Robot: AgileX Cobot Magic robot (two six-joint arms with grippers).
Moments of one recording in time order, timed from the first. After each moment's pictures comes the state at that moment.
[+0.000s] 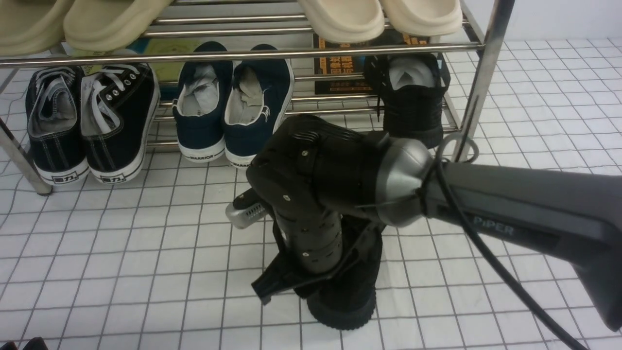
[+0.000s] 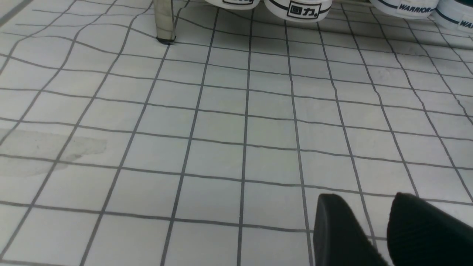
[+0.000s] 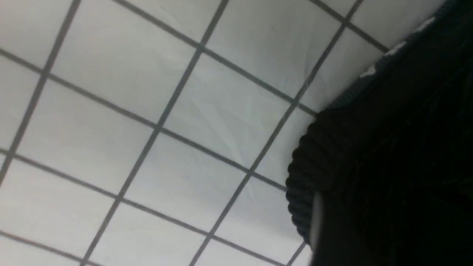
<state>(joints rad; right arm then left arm) 0.94 2.12 -1.76 -0.11 1.22 0.42 -0.03 -0.02 0.02 0.11 0.38 -0.22</state>
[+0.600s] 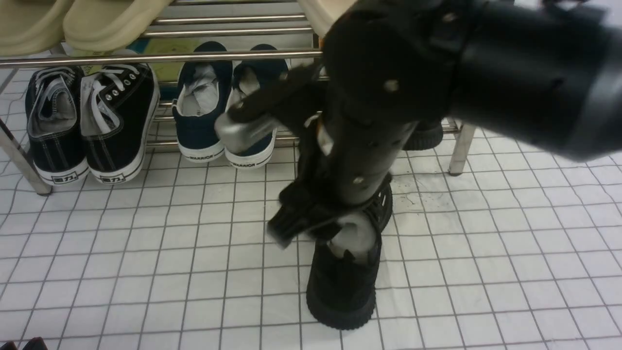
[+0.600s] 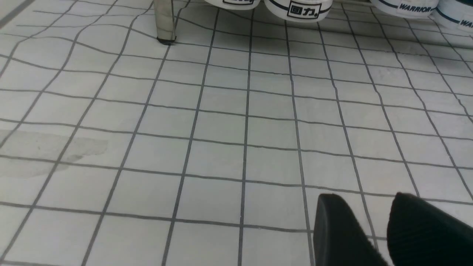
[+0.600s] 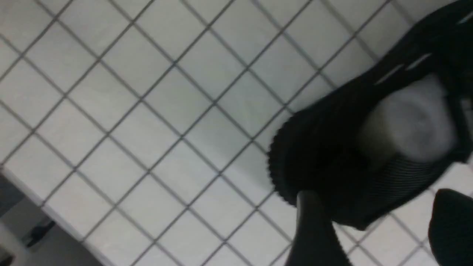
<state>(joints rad) 0.94 1.78 -1.76 -0.16 1.24 0.22 -0.03 -0.02 0.02 0.12 0.38 -0.22</state>
